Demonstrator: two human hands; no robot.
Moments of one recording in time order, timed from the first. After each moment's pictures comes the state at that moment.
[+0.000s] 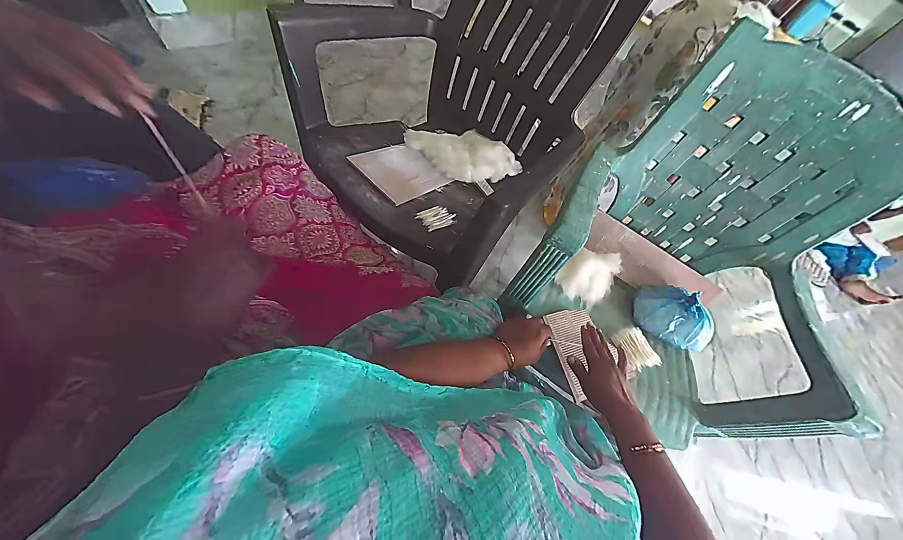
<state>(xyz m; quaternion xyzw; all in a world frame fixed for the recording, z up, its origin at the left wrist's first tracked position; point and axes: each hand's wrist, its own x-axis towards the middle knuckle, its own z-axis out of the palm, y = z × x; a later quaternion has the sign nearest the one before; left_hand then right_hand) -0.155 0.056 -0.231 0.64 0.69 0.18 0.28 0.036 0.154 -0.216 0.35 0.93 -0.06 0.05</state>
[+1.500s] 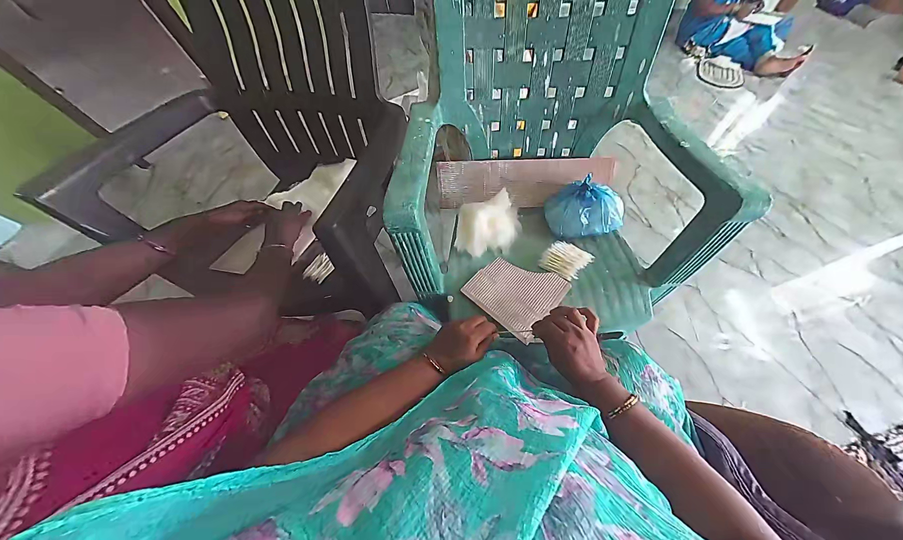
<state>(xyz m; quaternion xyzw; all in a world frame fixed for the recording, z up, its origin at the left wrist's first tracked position) -0.133 0.044 -0.271 0.82 0.51 0.27 0.04 0.113 0.112 -0.258 0.33 0.89 -0.01 -0.30</state>
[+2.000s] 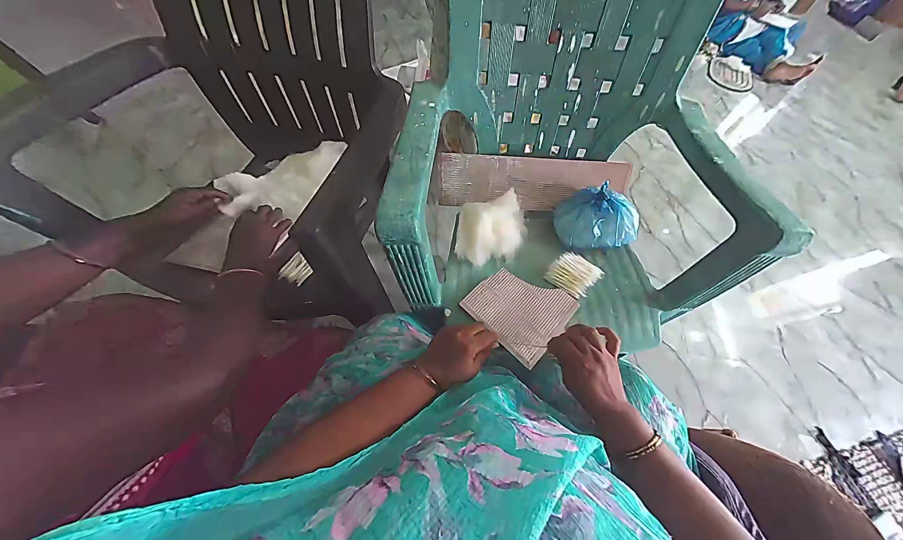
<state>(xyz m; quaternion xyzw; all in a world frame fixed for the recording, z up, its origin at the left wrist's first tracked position) -0.143 0.064 -0.271 0.80 0.51 0.32 0.04 0.119 0.127 -0.250 0.36 0.89 0.02 -0.26</state>
